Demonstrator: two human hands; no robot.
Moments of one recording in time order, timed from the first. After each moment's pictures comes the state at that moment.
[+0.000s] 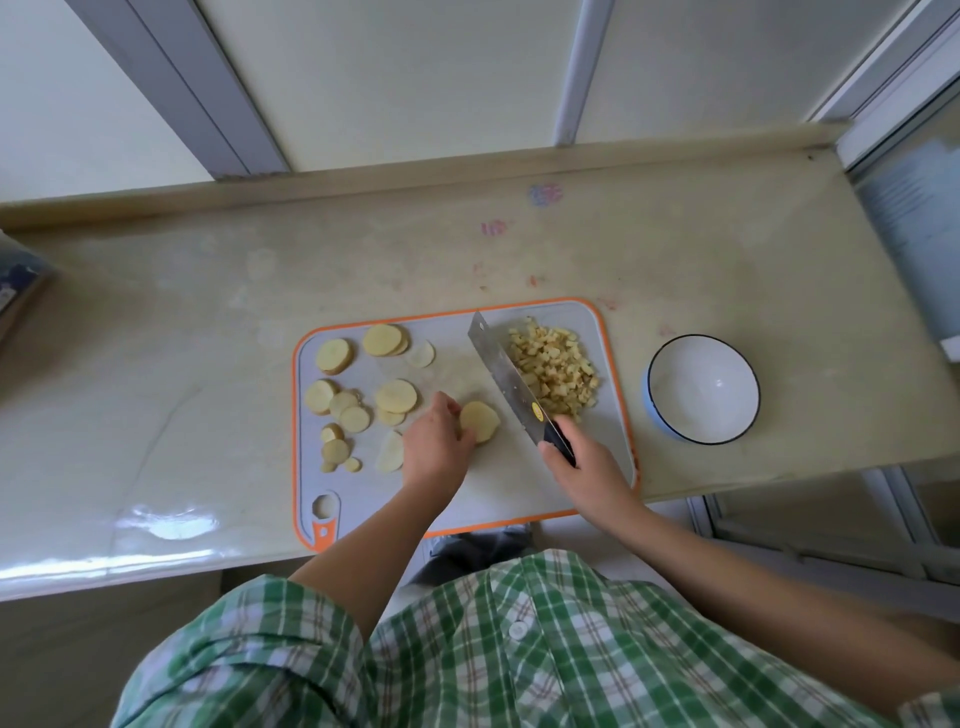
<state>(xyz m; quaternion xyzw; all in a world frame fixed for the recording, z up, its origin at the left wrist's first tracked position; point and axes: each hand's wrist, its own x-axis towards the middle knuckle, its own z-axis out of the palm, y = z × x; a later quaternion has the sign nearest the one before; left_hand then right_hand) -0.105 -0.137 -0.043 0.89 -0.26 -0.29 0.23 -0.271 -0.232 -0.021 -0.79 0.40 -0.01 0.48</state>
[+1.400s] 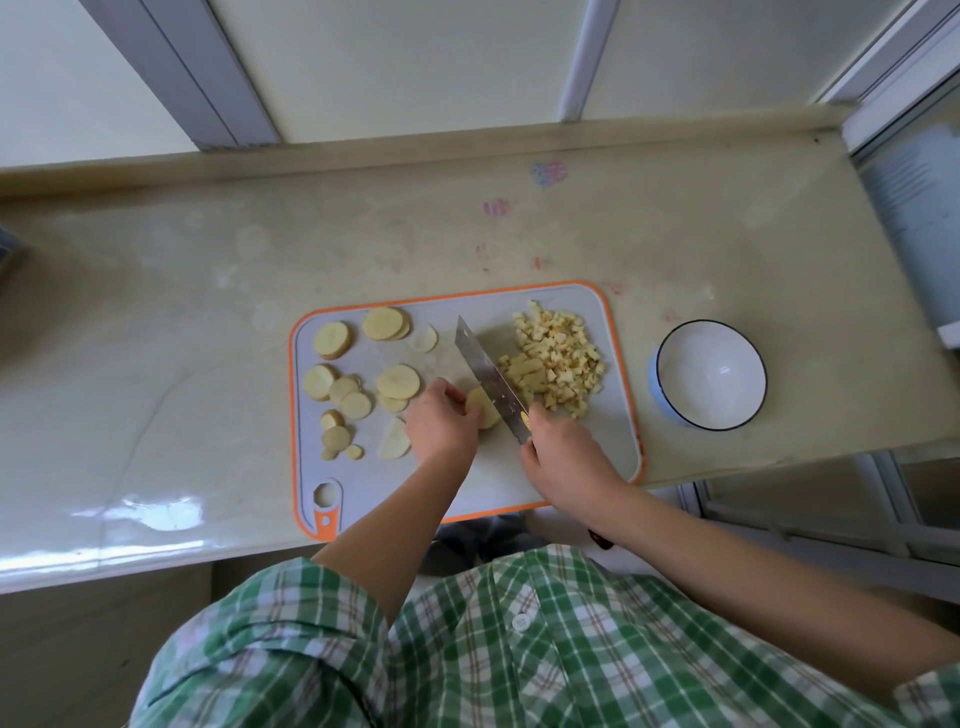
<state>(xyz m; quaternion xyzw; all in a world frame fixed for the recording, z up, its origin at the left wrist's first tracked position) -0.107 -0.150 -0.049 0.90 -0.12 -0.30 0.30 -0.231 -0.214 0.010 -0.89 0.34 0.13 0.27</state>
